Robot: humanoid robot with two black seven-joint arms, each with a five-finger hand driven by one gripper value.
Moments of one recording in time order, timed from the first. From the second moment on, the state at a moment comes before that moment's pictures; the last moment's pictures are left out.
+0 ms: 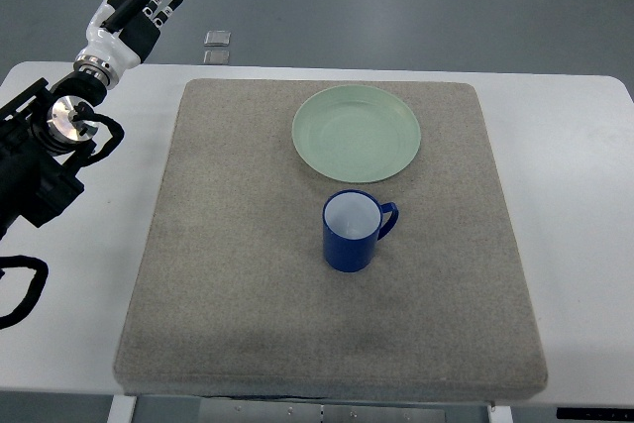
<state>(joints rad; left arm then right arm) -0.96 0.23 -0.82 -0.38 -0.03 -0.35 -0.22 0.02 0.00 0.03 0.09 -0.03 0.18 0.22</state>
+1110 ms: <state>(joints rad) -0.96 0.33 -0.56 -0.58 -0.01 -0.35 -0.22 0.02 0.00 0.03 0.09 -0.03 0.18 0.22</state>
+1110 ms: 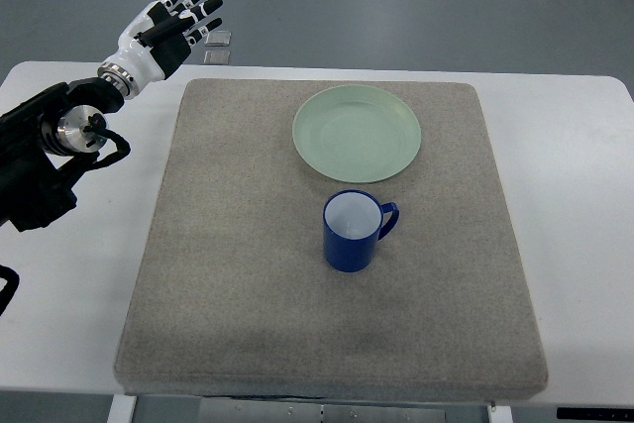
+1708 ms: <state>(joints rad) -0.90 0.63 -0.36 -1.02 0.19 -0.49 -0.22 0.02 0.00 0.03 0.09 -0.03 0.18 0.22</state>
